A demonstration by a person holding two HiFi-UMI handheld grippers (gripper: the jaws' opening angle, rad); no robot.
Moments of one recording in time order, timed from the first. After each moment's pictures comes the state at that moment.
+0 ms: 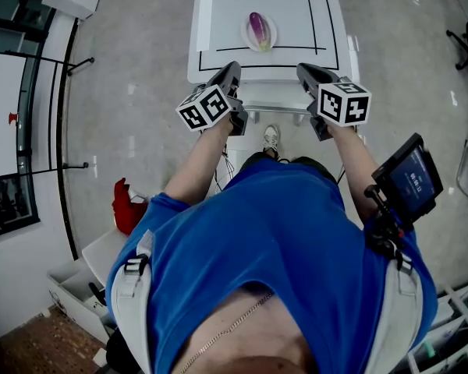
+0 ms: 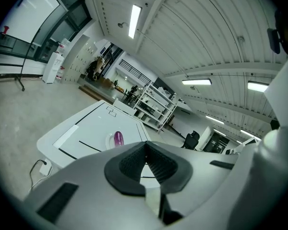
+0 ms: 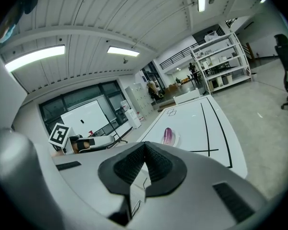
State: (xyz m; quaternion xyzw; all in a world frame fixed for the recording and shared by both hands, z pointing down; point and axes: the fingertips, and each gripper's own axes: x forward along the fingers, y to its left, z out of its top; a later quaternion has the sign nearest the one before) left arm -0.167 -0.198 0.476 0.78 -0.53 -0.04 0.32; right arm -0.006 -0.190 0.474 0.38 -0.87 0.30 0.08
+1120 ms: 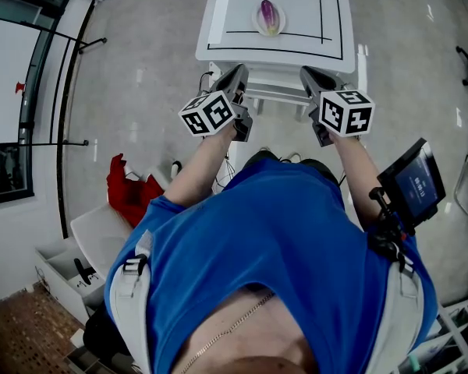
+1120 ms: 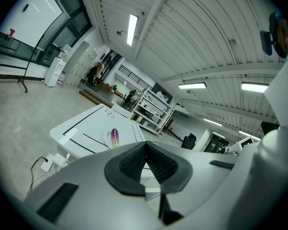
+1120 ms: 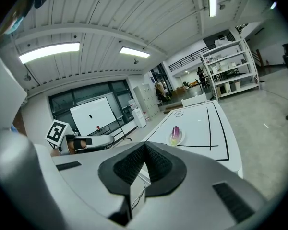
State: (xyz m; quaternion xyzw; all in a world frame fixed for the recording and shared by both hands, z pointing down) left arm -0.175 -0.155 0.462 0.78 -0.54 -0.06 0.31; right arm -0.029 -0.165 0.460 0.35 -0.90 0.26 0.09
